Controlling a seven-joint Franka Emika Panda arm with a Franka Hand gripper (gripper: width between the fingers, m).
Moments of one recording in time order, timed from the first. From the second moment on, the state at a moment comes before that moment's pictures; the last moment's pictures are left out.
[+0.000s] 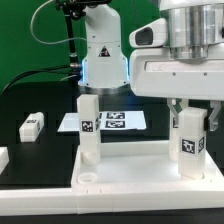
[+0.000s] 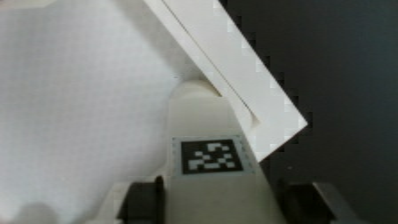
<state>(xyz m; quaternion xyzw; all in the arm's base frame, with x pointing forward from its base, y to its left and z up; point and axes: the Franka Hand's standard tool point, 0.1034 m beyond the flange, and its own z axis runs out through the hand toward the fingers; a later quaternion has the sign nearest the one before) 0.635 0.115 0.104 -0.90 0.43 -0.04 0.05</state>
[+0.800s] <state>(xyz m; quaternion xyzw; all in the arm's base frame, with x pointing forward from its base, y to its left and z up) 0.637 0.116 0.102 -0.72 0.69 0.01 0.09</state>
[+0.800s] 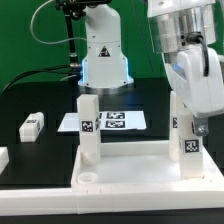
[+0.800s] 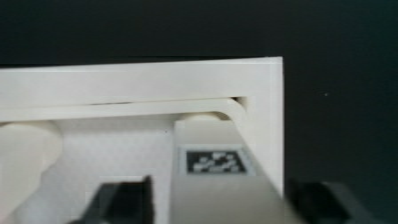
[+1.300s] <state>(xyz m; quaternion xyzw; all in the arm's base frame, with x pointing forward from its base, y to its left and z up) 0.631 0.105 0.098 -0.92 0.39 -0.03 0.08</state>
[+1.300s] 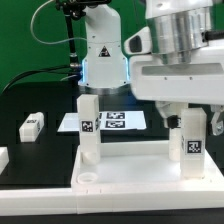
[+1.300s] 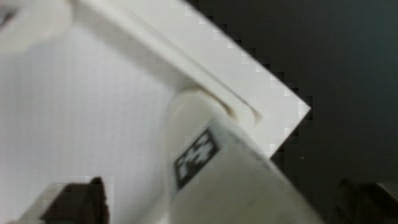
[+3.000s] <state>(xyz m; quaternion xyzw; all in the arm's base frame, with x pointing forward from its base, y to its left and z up) 0.640 0.108 0.101 -0.72 0.69 0.00 0.08</state>
